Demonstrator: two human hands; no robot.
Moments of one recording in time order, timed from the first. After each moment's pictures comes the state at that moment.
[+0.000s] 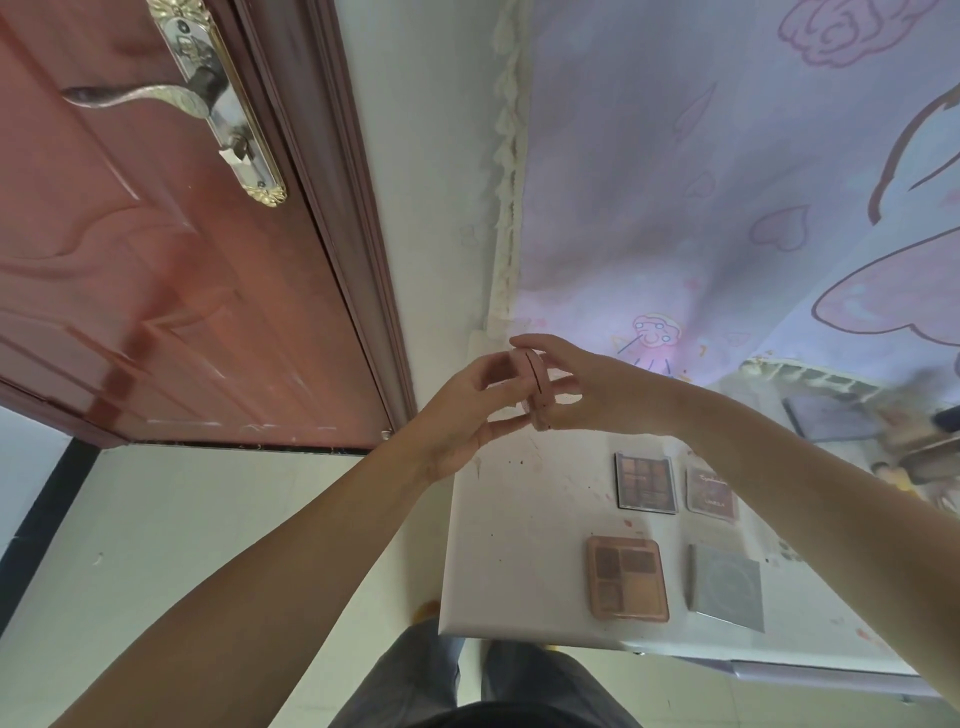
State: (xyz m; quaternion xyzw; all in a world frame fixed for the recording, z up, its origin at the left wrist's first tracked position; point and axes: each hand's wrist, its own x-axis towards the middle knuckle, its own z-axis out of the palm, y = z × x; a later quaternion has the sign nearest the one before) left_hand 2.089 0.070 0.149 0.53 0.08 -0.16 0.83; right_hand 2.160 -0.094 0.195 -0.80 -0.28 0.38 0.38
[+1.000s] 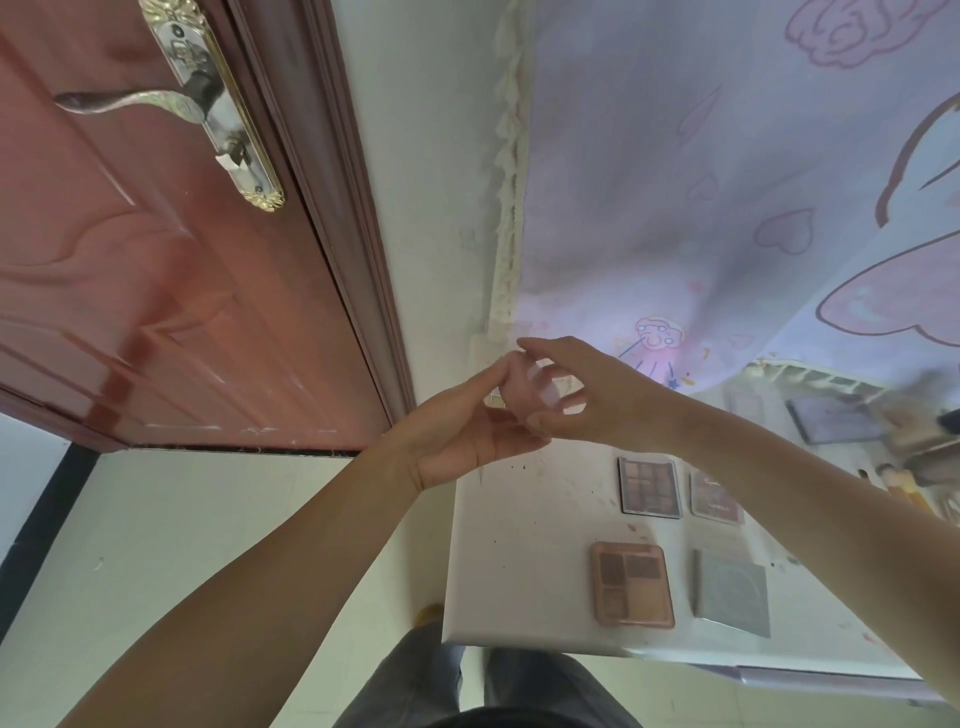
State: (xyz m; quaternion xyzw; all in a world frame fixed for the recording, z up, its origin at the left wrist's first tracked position) left_hand 2.088 0.082 0.157 0.36 0.10 -0.28 0.88; right_hand 2.156 -0.096 0.189 -0.83 -0.33 0.26 0.37
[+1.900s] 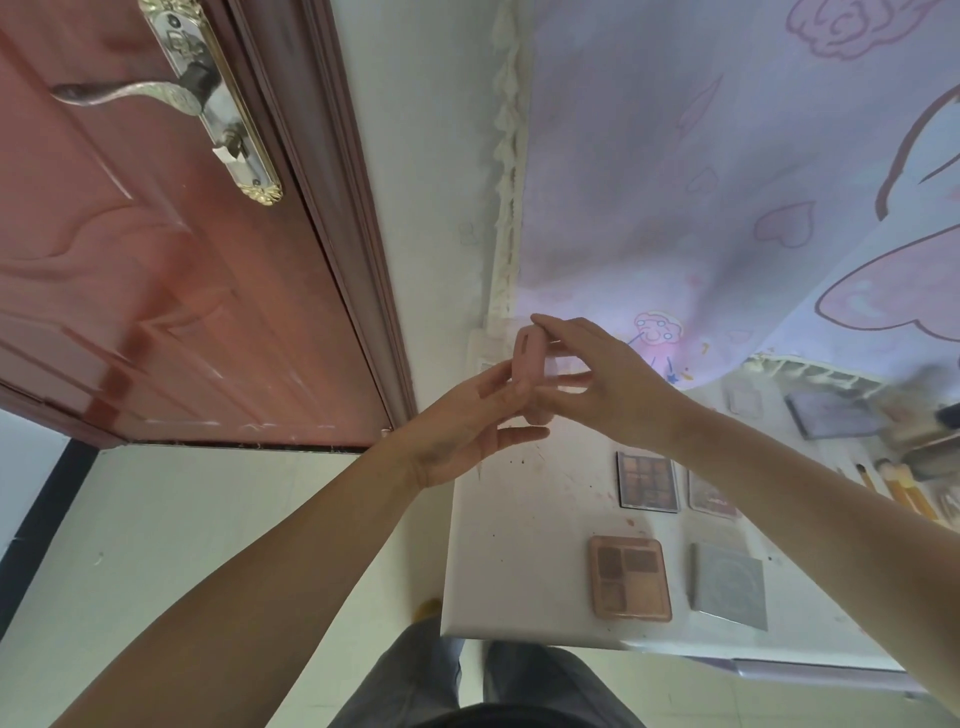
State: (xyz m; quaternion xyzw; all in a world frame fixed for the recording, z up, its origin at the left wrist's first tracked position) left_hand 2.082 0.075 0.162 0.49 0.01 -0.23 0.84; right_hand 2.146 -0.094 0.193 -0.83 -0.31 0.18 0.43
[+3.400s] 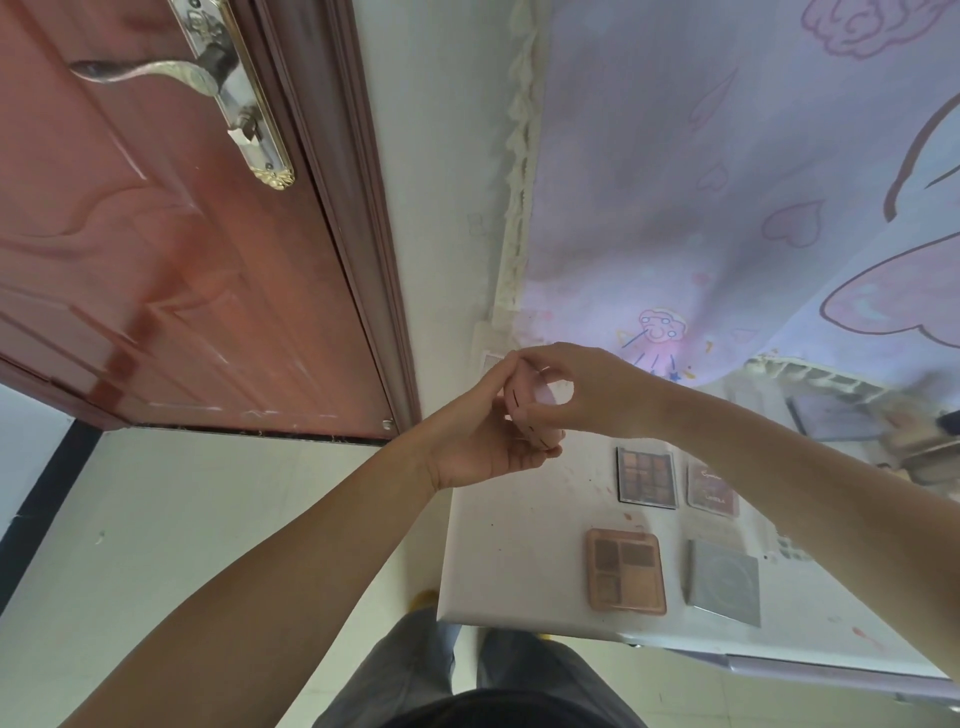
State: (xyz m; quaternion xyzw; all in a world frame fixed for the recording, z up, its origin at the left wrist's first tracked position) left_hand 2.081 0.063 0.144 0.39 0.15 -0.33 0.85; right_hand 2.152 -0.085 0.192 -0.85 -0.35 0.28 0.27
